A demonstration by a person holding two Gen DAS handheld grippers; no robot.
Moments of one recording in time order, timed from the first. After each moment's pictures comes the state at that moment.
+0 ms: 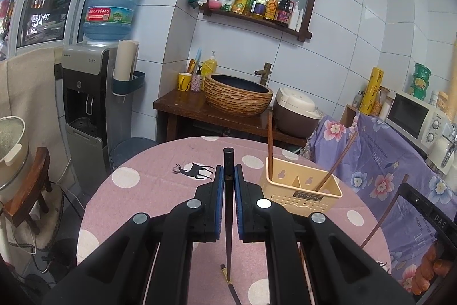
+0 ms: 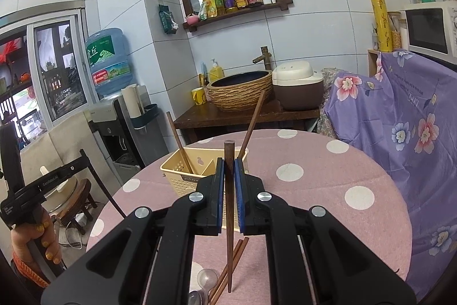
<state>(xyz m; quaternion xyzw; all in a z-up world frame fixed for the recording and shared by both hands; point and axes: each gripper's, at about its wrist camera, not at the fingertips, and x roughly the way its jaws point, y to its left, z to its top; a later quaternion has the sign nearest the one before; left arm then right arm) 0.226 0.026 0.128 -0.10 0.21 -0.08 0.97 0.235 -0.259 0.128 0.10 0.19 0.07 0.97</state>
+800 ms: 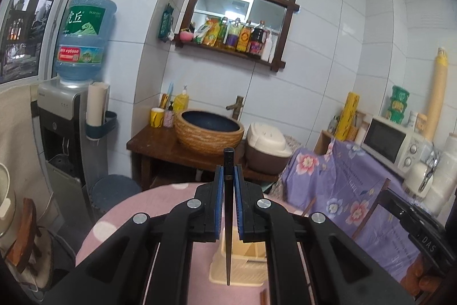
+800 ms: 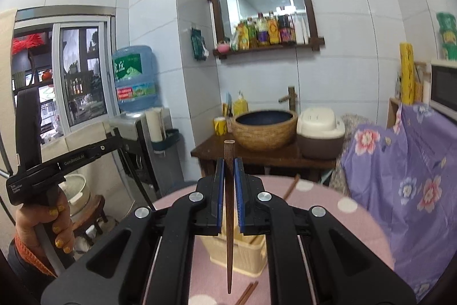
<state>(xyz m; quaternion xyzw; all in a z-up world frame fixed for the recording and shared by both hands) 0.258 0.003 0.240 -0.11 0.15 -0.13 0.97 0.253 -0.228 0.252 0.05 0.11 0.11 0.99</state>
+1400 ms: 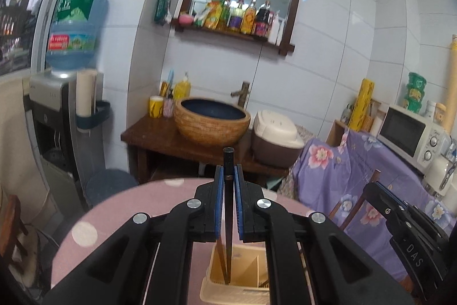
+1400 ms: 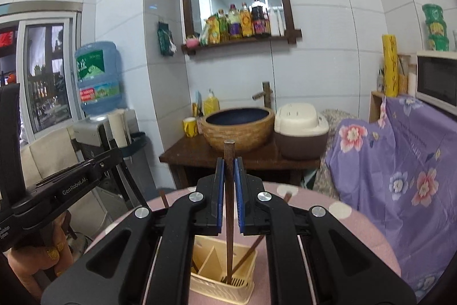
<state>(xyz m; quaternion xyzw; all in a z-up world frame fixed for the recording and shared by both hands) 0.326 -0.045 0.183 -0.09 0.19 -0.11 0.97 0.340 -0.224 0.192 0.06 0.15 0.04 0.99</state>
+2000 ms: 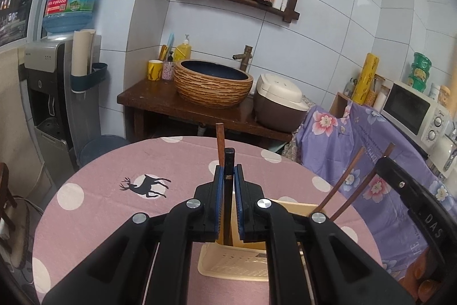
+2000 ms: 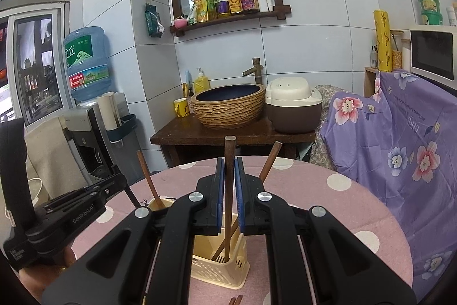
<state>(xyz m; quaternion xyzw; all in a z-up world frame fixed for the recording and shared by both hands) 0.331 -0.045 0.126 -0.10 0.25 -0.13 0.95 0.338 -0.235 0.147 0.06 0.18 0.02 0.98</state>
